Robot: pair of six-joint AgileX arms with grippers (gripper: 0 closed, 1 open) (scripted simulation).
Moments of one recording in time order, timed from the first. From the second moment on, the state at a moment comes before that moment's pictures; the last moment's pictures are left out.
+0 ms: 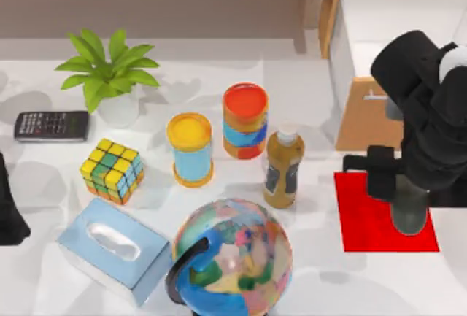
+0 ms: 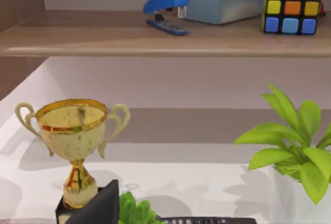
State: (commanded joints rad) left arm 0.00 0.00 0.00 0.00 0.00 0.00; right arm 0.48 1.67 1.08 -0.89 0.12 0.63
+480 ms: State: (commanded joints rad) left arm 0.00 0.00 0.00 0.00 0.00 0.00; right arm 0.43 1.81 1.10 -0.75 0.04 0.47
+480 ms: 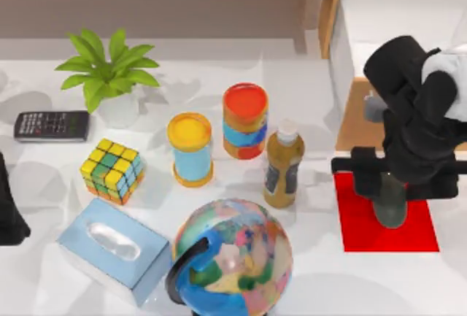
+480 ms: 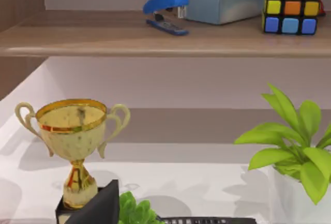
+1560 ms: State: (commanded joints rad) left arm 0.00 0.00 0.00 0.00 0.00 0.00; right arm 0.43 1.83 1.09 -0.74 0.04 0.46
